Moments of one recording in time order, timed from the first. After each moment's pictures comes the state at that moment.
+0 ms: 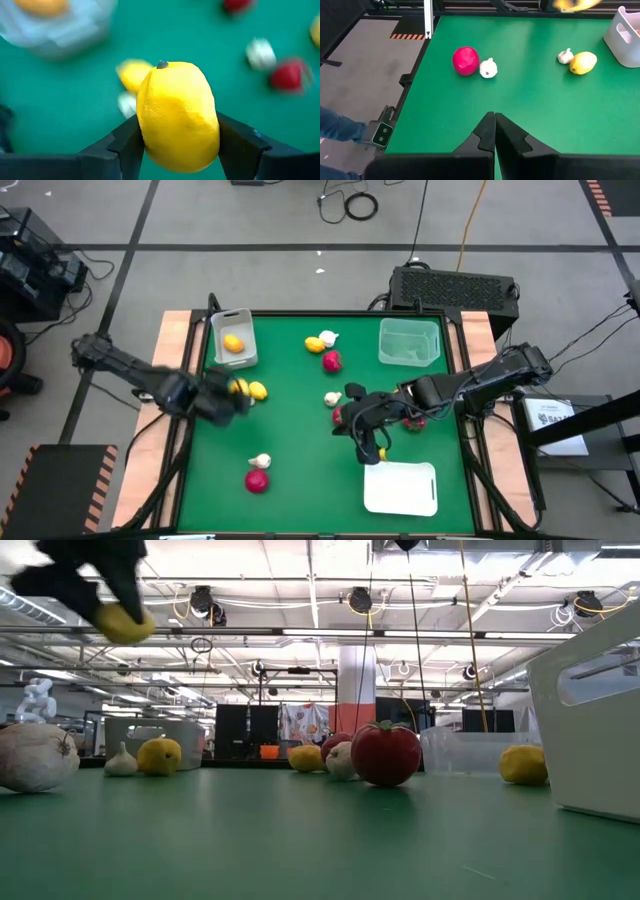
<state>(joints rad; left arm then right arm) -0.37 1.07 0.99 -1.23 -0.51 -1.58 0.30 1.53 1.38 -0.50 0.05 0.20</state>
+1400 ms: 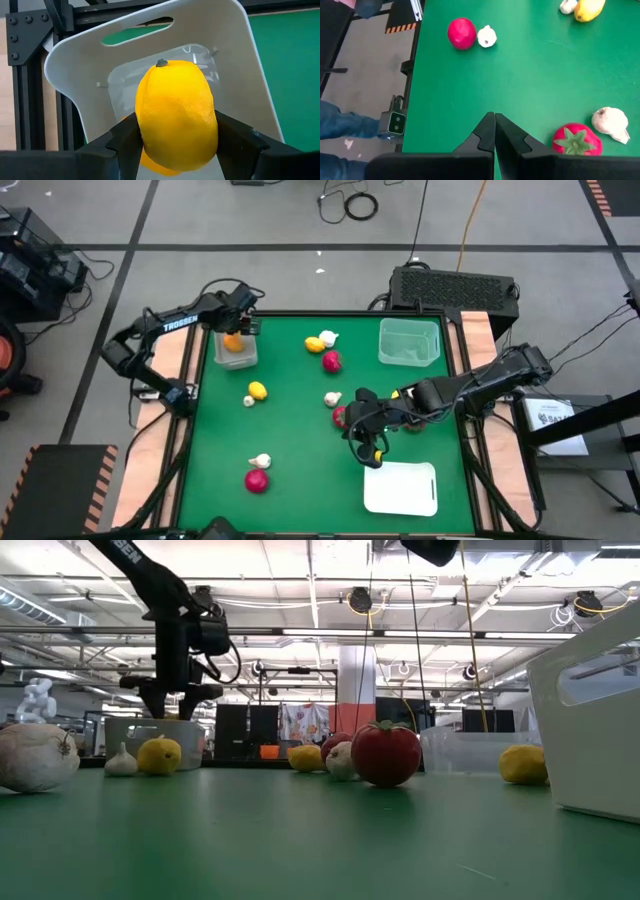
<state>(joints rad) 0.87 1.51 1.00 -0.80 -0.29 -0.59 0.32 1.53 1.38 -0.63 0.05 0.43</state>
